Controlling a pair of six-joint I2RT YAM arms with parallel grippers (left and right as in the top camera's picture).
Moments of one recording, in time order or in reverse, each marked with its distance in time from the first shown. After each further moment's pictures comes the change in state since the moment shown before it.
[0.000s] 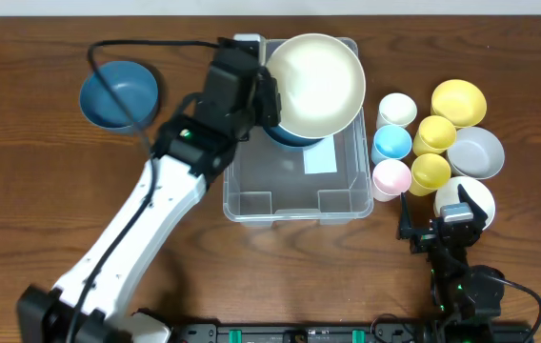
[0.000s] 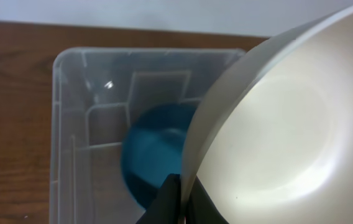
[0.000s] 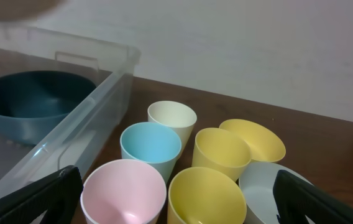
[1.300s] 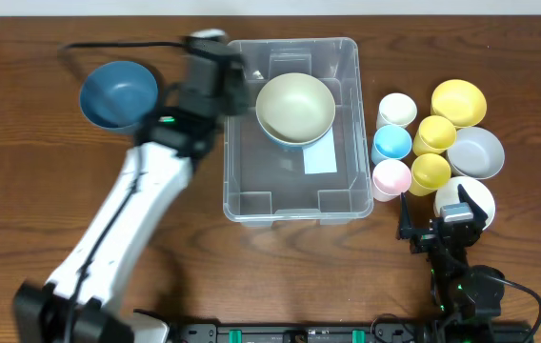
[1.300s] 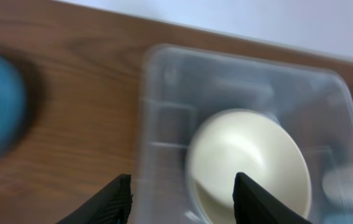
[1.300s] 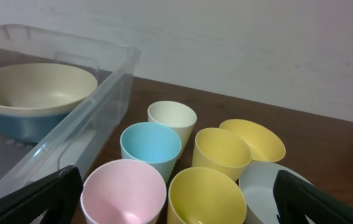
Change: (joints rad) left arm 0.143 -0.015 0.004 -0.080 -0.106 -0.067; right arm 0.000 0.000 0.000 0.000 0.000 0.000
